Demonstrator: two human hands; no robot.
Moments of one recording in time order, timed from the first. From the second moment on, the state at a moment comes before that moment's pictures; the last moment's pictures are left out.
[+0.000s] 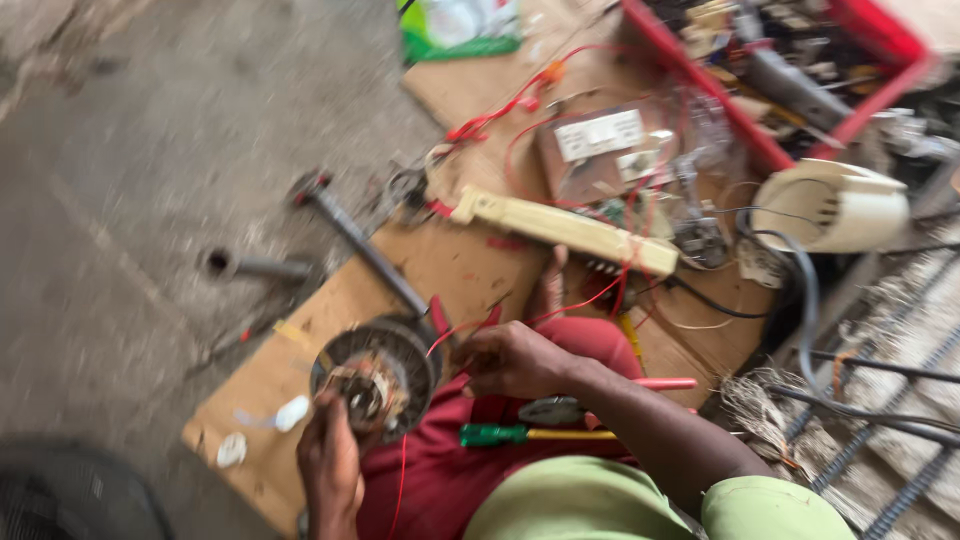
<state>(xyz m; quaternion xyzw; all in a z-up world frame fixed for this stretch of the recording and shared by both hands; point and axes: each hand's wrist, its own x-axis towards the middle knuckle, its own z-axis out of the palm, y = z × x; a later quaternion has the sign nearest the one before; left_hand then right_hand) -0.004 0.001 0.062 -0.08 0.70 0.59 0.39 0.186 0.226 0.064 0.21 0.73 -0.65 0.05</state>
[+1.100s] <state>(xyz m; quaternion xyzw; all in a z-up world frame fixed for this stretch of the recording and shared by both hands) 0.047 -0.051 0.048 -0.14 0.55 0.74 0.36 0.125 0.188 0.065 0.17 0.74 -0.65 0.11</state>
